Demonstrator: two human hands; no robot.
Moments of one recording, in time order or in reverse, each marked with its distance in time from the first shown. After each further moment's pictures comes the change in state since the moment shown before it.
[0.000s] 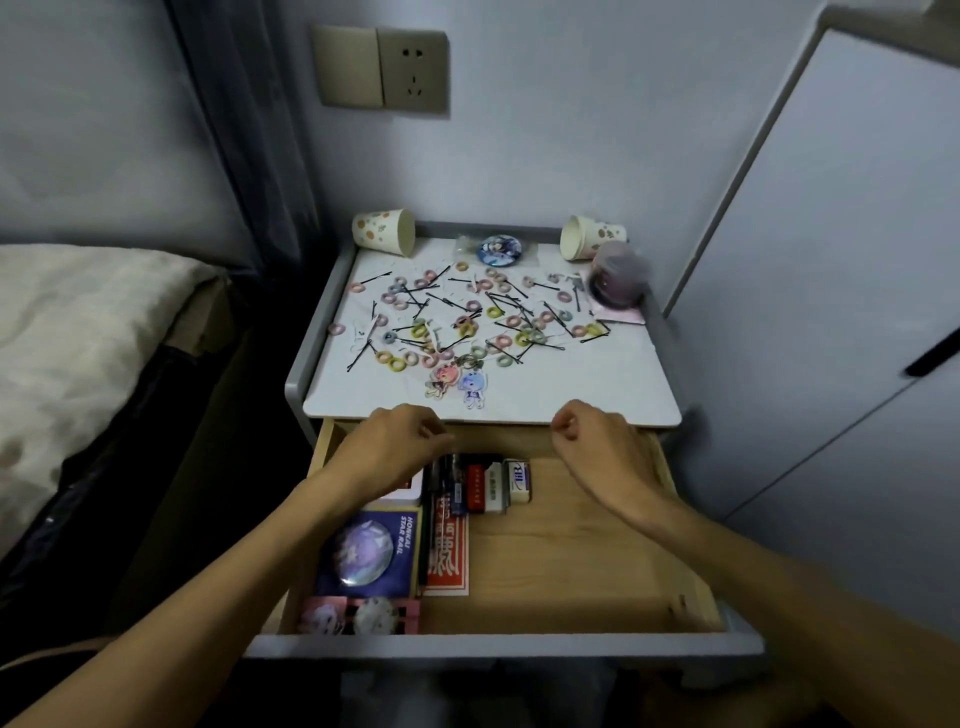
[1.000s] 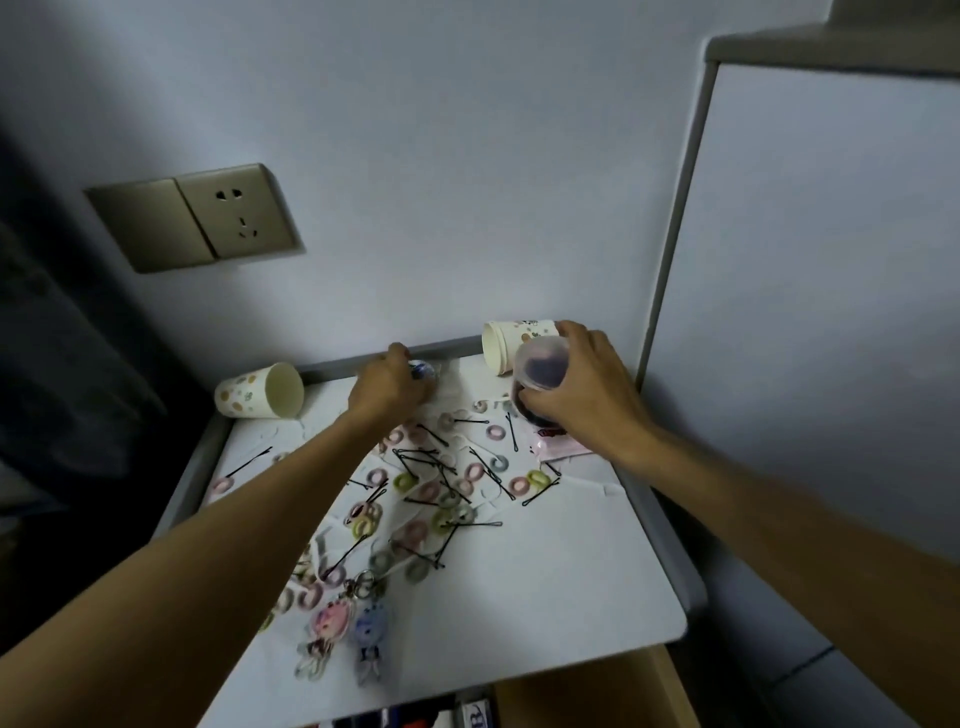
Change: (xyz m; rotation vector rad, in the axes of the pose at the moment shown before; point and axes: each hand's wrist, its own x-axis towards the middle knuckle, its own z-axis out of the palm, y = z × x) left_hand 0.334 0.095 -0.023 0.176 0.280 0.027; right_hand 0.232 0.063 -0.077 0.259 0.285 -0.030
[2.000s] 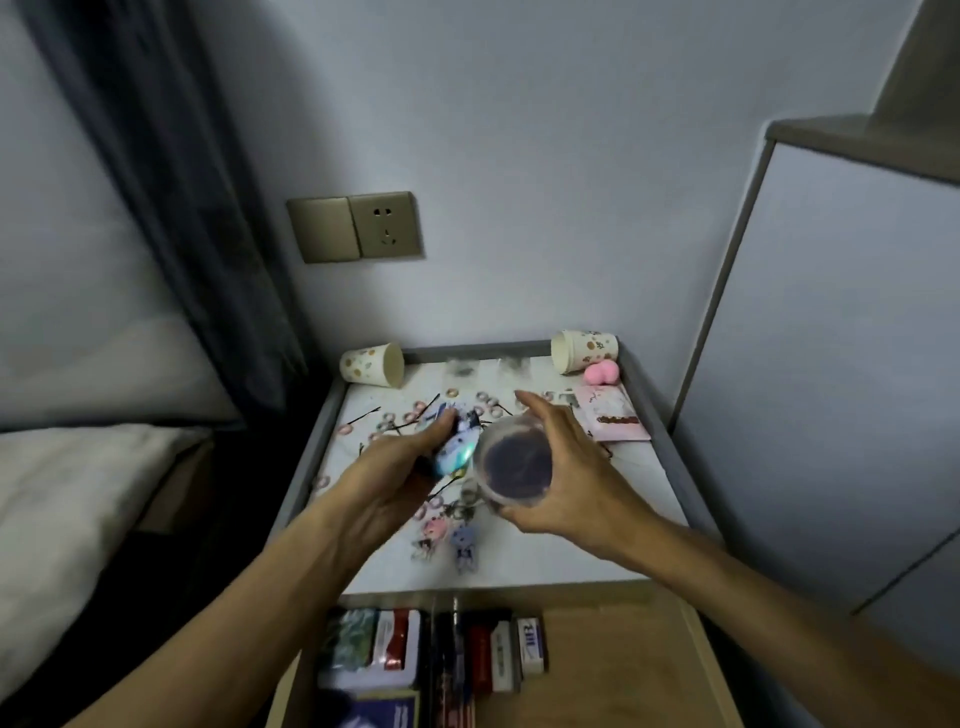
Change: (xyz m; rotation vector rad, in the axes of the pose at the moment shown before) left_hand -0.208 -0.037 -0.088 -1.672 -0.287 -0.390; right_hand -0.145 -0.102 -0.003 0.222 -0.369 -0.332
